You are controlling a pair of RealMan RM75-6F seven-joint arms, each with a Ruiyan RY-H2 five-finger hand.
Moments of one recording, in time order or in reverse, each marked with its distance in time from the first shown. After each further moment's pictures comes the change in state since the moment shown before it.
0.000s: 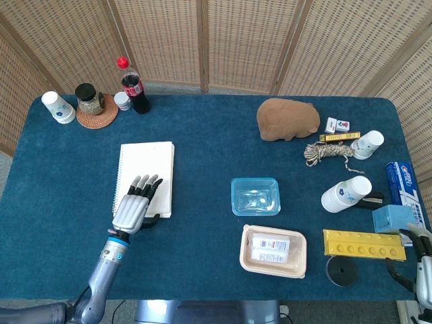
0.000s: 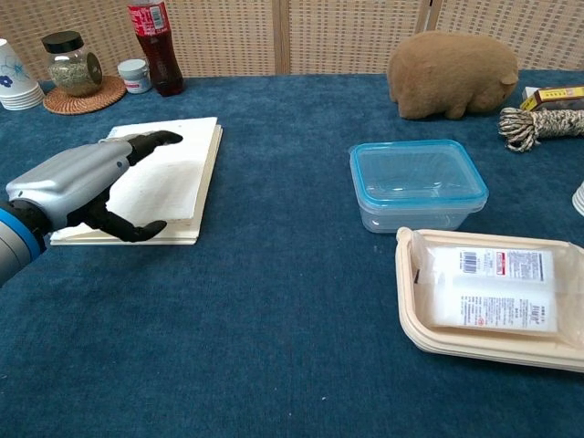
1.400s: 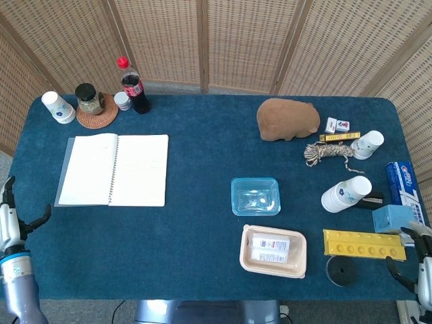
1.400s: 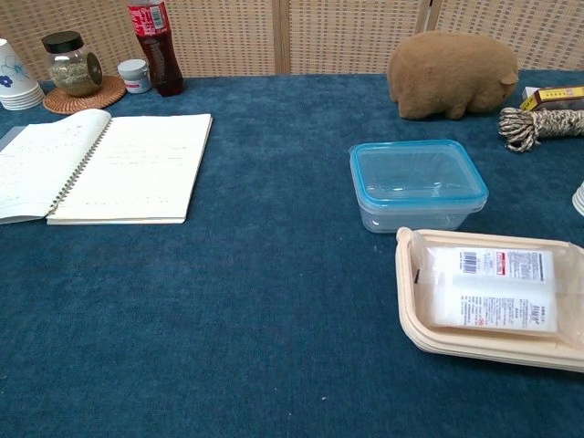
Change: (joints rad) left arm 0.370 0.359 -0.168 -0.208 -0.228 0.193 -0.489; right arm -0.010 0.011 0.009 -0.029 -0.043 0.035 -0.022
